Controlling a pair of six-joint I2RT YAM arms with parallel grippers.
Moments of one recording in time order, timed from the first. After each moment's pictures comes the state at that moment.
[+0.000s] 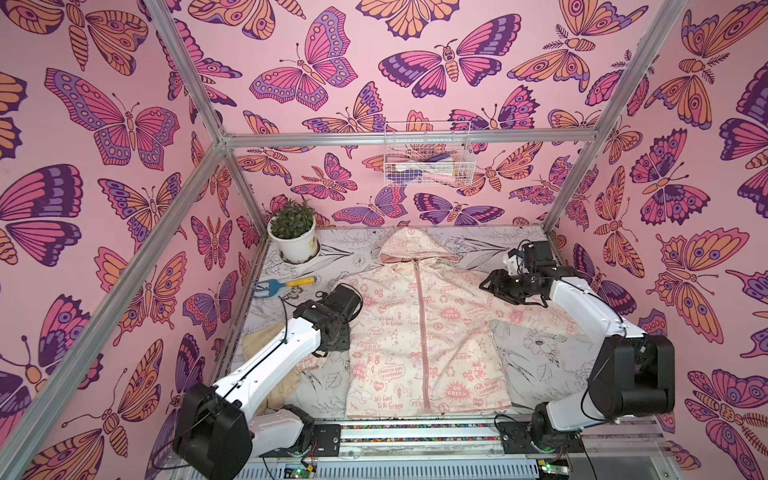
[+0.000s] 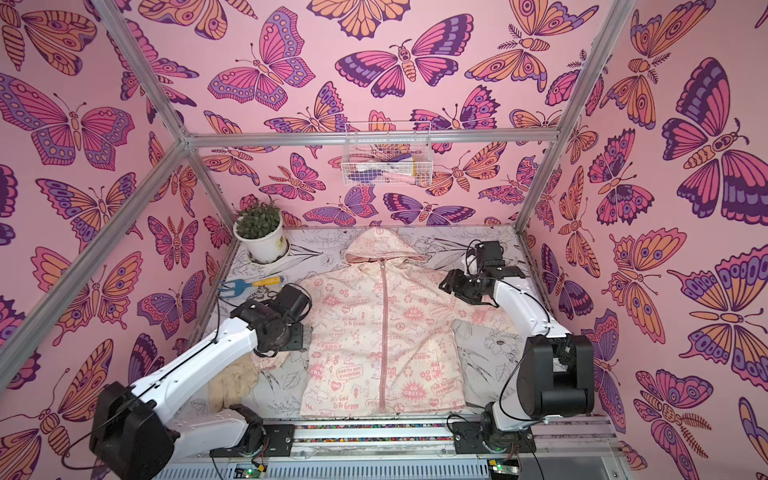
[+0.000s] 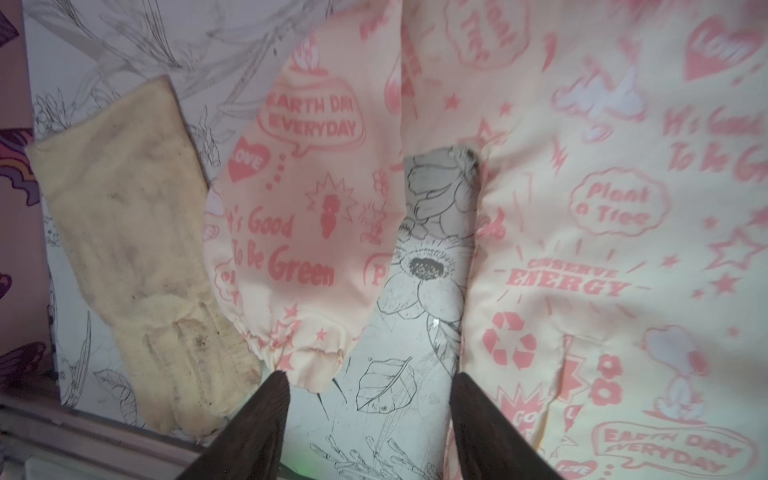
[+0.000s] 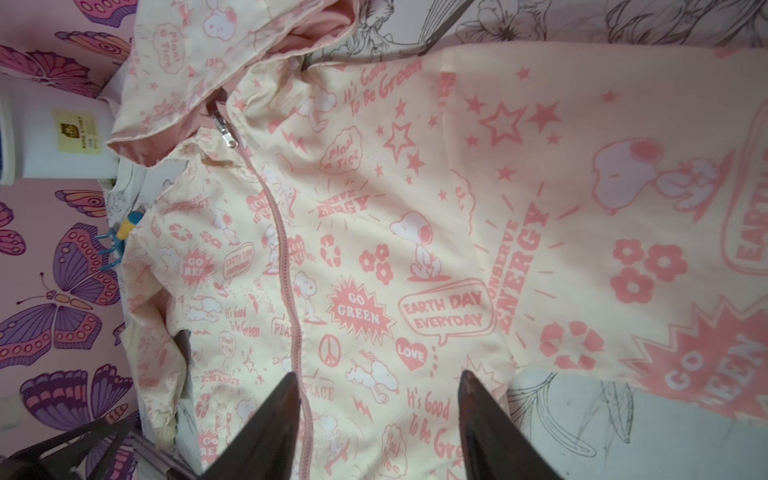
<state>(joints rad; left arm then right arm) -0.51 1.28 0.92 -1.10 -0.31 -0.61 0.04 1.49 1.11 -0.65 -0.45 0.42</state>
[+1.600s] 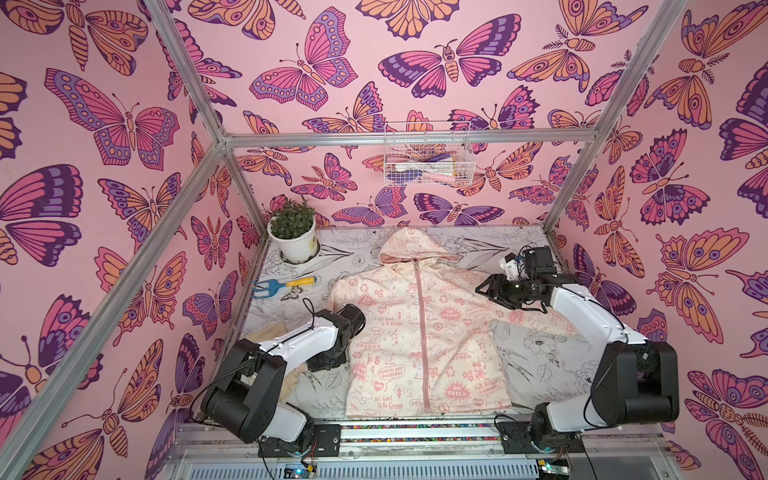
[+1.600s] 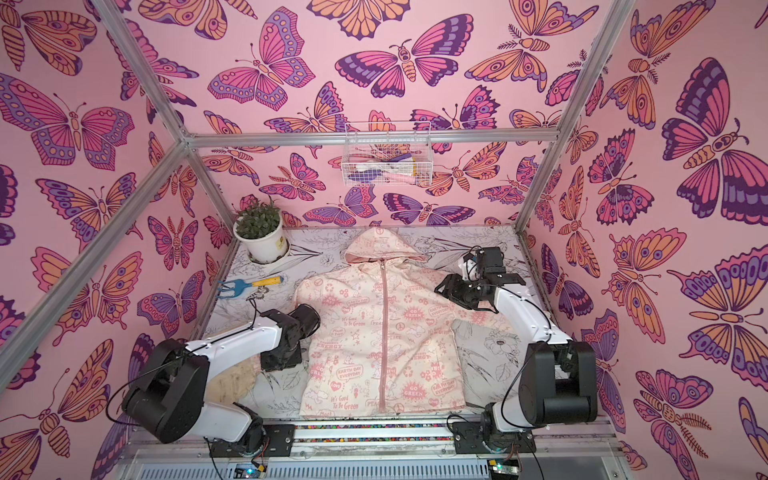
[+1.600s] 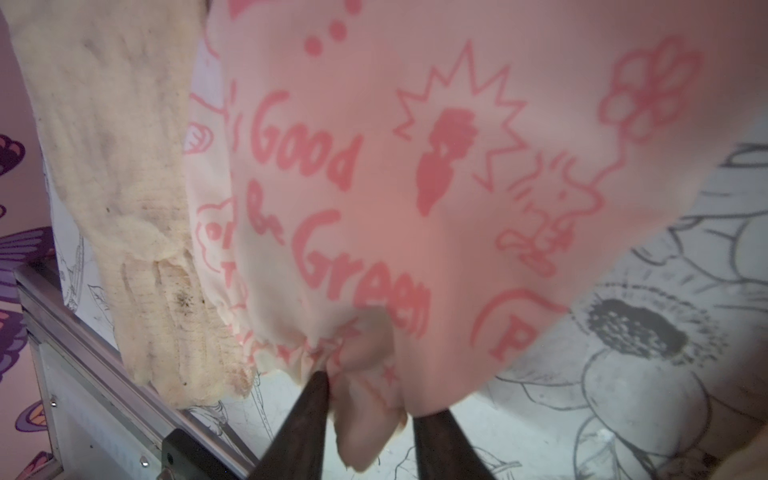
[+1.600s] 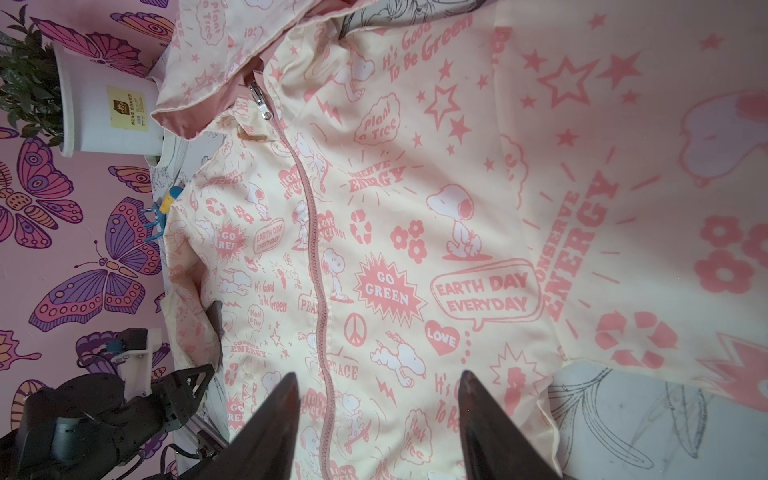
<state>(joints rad) -0.48 1.45 0.74 -0.99 -0.40 -0.82 0.04 1.47 1.05 -0.61 -0.54 0.42</state>
